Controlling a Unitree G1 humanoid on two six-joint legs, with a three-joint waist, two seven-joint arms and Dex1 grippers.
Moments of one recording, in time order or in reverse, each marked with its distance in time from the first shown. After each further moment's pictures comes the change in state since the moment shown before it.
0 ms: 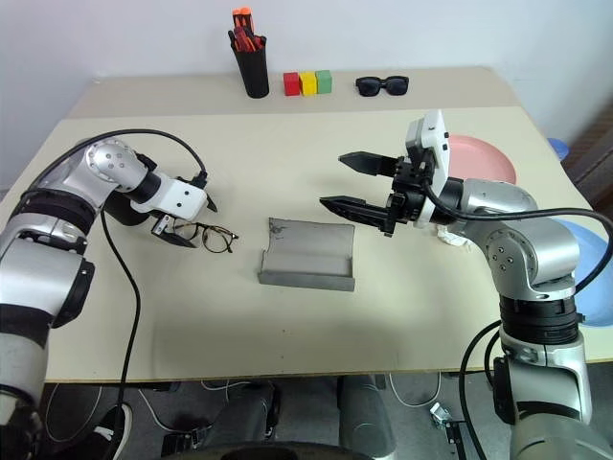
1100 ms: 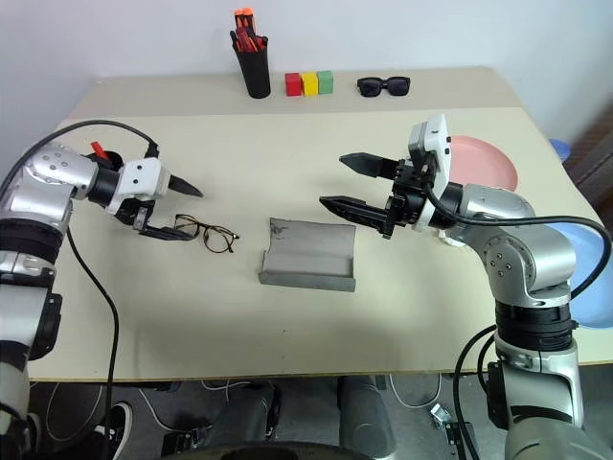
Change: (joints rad) left arm 0.235 0.141 0.201 -0.325 -0.353 0.316 -0.180; right arm 0.033 0.039 -0.032 -0.030 0.000 0.001 -0.016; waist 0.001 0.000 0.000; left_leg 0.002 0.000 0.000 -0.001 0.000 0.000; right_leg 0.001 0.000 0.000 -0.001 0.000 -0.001
